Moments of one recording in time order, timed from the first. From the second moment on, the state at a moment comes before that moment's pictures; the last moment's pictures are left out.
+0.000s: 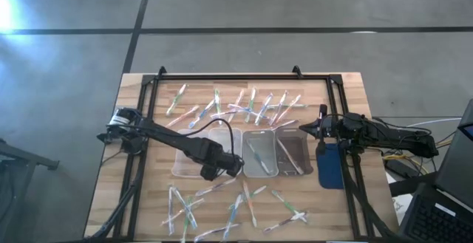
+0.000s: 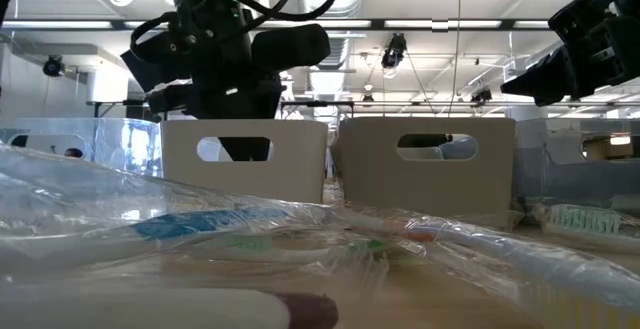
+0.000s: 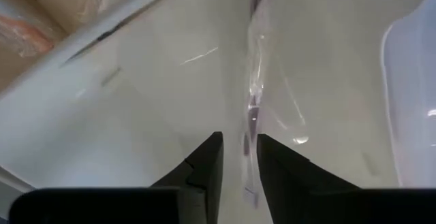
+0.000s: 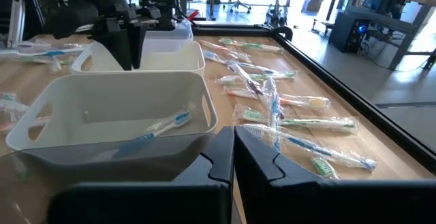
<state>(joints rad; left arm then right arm) -0.25 1.81 1.30 -0.77 -0.28 1.87 -0.12 0.09 0.11 -0.23 0.05 -0.03</state>
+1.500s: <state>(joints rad) 0.10 1.36 1.30 -0.88 -0.46 0.71 -0.12 0.09 0.11 -0.24 0.05 -0.03</state>
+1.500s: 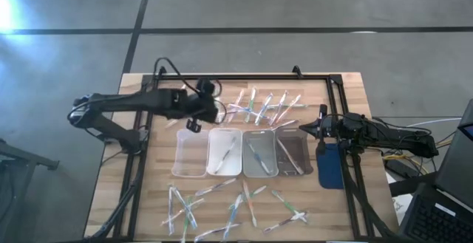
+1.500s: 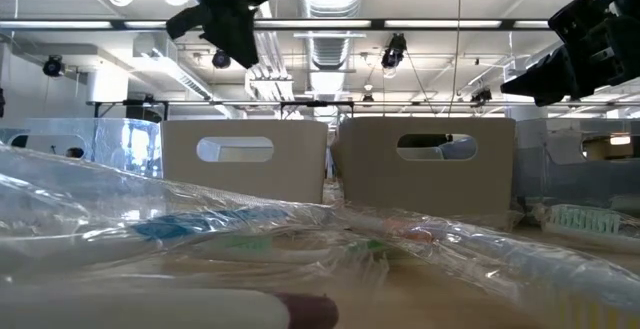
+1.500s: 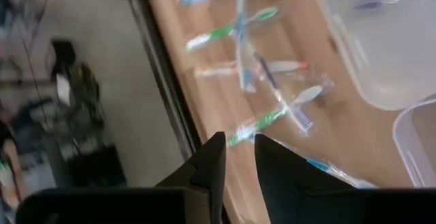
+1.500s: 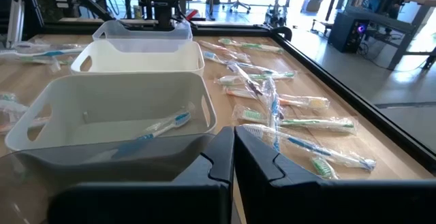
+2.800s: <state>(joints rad) 0.77 1.30 1.06 -0.78 -0.44 0.02 -0.12 0.09 0.11 -0.23 0.05 -0.03</state>
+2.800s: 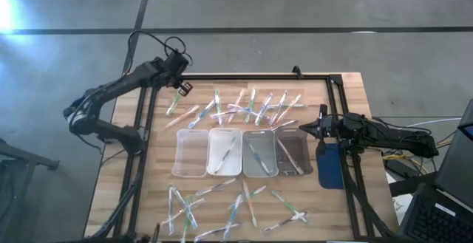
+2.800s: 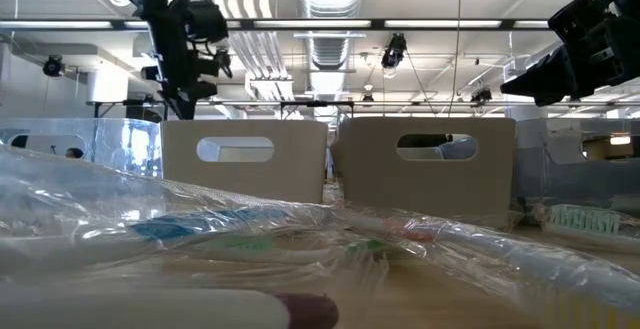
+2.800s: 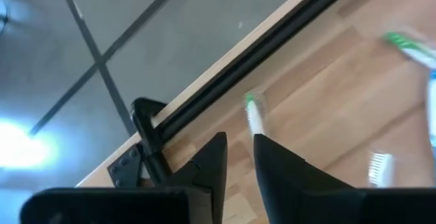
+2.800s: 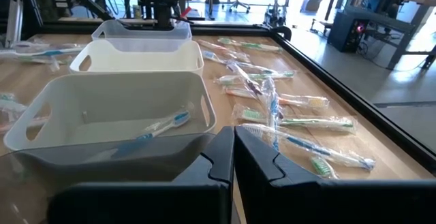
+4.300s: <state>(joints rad) 0.92 1.69 1.16 -0.94 -0.27 -0.09 -0.12 0.09 0.11 -0.24 0.05 -0.03</state>
